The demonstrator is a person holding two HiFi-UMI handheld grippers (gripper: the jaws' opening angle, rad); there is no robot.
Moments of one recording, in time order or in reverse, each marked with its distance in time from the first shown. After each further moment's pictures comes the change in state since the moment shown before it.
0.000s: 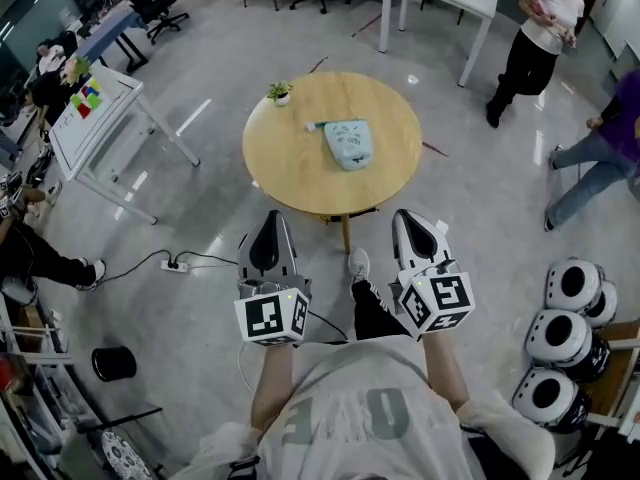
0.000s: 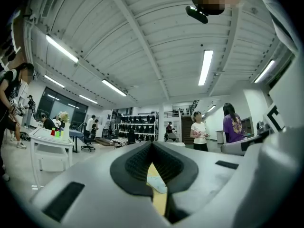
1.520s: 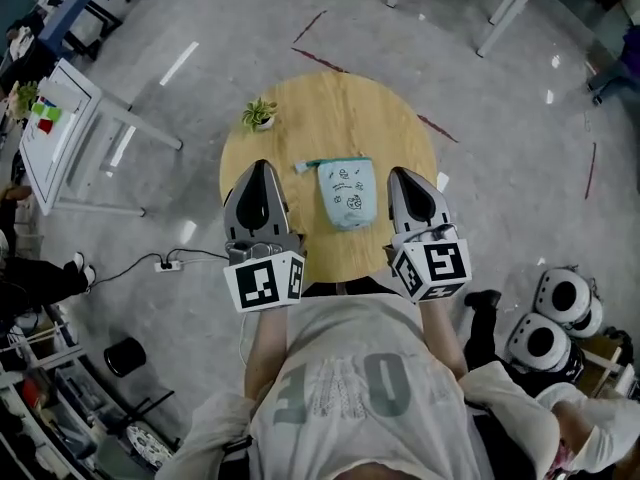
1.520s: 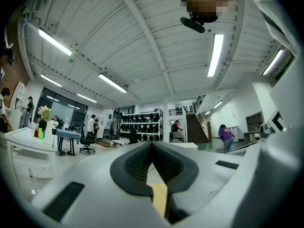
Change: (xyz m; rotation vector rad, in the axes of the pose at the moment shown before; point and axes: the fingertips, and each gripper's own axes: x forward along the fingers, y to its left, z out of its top) left arm 0.348 0.057 -0.014 0.017 0.012 0.040; right arm 0.316 -0.139 0.043 -0.023 0.109 0.003
